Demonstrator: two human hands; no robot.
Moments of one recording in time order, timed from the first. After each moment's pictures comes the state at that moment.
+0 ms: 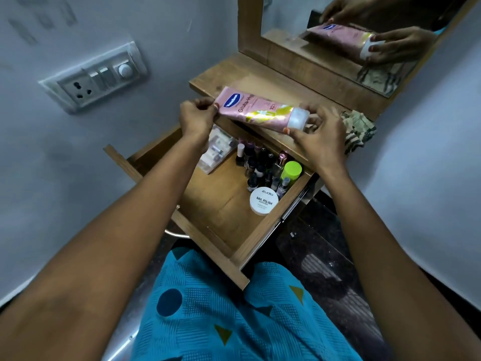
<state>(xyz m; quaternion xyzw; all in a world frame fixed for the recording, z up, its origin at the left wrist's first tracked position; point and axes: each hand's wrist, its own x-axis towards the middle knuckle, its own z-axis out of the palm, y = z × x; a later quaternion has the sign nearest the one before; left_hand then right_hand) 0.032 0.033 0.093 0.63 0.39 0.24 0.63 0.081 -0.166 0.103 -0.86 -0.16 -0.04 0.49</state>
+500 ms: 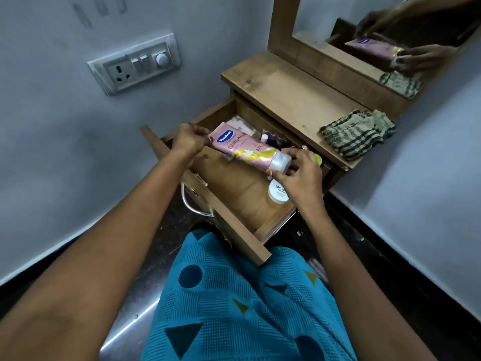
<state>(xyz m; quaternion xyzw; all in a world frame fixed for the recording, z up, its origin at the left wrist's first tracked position) -0.066 0.062 0.072 0.74 0.42 0.11 0.52 -0.017 -0.152 0.062 -0.85 -0.18 0.06 0.50</state>
